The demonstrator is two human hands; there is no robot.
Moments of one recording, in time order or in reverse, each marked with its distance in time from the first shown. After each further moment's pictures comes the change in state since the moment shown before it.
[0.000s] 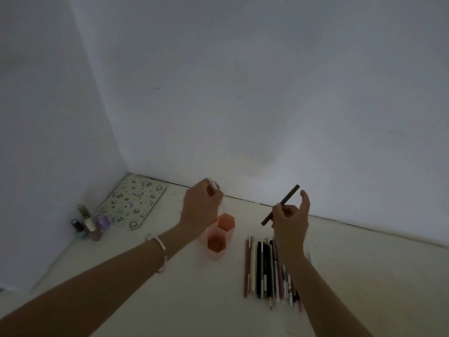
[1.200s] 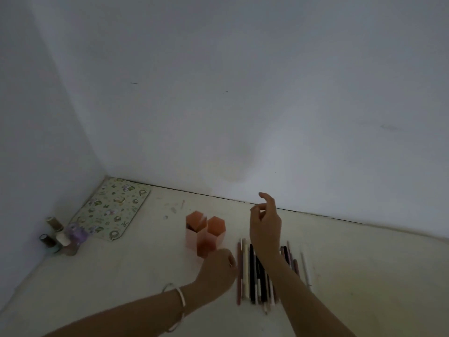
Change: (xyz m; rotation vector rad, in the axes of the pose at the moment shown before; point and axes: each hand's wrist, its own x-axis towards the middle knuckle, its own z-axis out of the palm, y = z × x) left_hand -0.081 -0.063 0.078 0.292 -0.617 -0.154; right_hand 0.008 0.031 0.034 -0.350 -0.073 -0.165
